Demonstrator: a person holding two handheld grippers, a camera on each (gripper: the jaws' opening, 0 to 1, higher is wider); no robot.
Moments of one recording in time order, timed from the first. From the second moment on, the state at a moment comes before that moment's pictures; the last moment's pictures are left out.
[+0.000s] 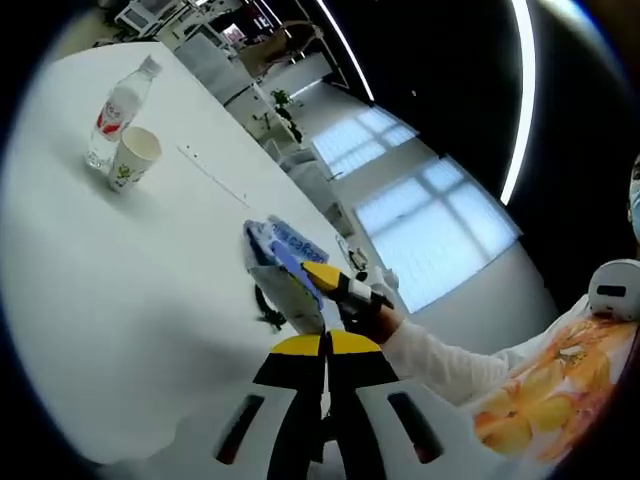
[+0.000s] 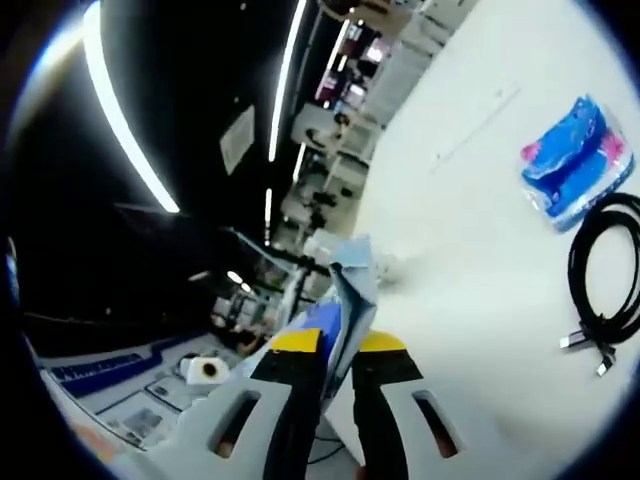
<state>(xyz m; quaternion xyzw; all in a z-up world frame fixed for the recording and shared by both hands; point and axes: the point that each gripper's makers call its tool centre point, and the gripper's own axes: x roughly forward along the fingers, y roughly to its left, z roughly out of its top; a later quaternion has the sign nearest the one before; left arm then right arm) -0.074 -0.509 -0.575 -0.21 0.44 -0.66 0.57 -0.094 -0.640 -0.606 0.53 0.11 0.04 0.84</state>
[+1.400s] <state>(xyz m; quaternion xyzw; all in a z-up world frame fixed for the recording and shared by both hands) 0.090 -0.639 -0.667 -0.04 0.42 -0.53 0.74 -0.035 -0.708 -0.686 0.48 0.13 -0.15 0.85</state>
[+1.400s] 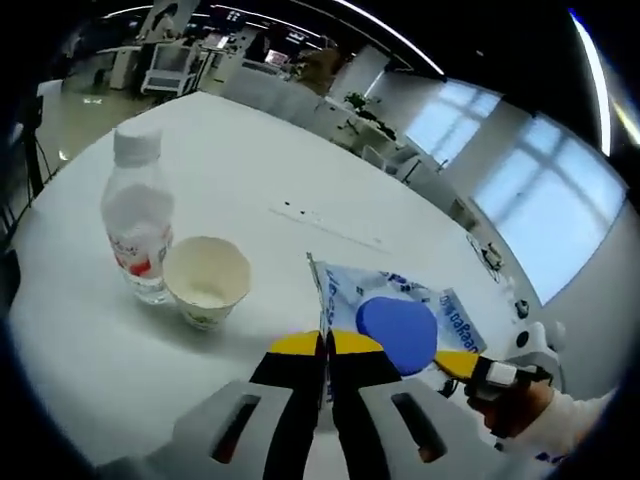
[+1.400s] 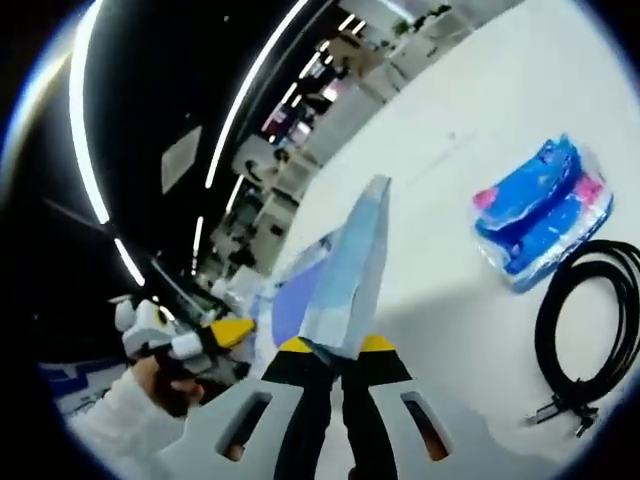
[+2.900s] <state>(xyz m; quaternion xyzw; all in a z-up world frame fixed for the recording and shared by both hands) 0.073 -0.578 -0.713 -0.10 0.45 -0.51 0.73 -0.024 -0.716 -0.740 0.45 0.21 -0.21 0.84</state>
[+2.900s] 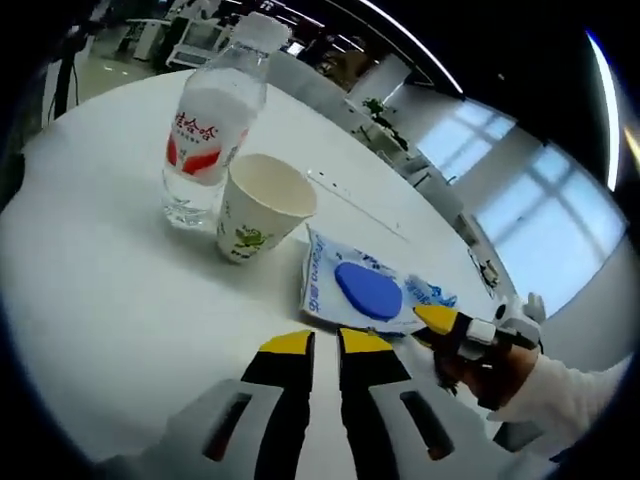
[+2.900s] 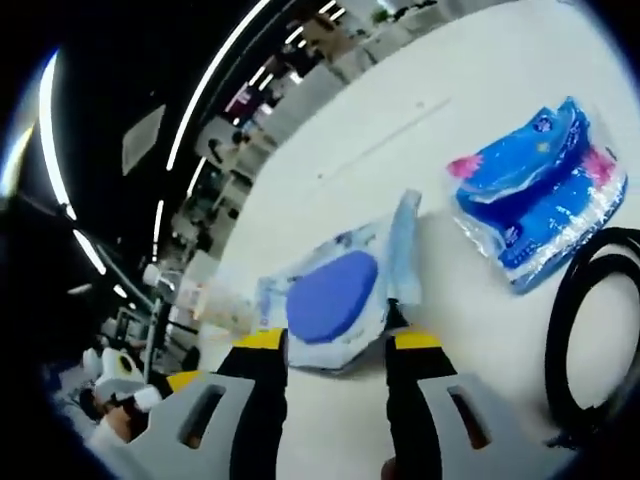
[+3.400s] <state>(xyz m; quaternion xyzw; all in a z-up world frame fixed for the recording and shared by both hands) 0.071 -0.553 -0.679 -0.06 0.39 -0.53 0.75 -0.057 -0.703 -0.705 0.41 0.22 -0.18 0.87</state>
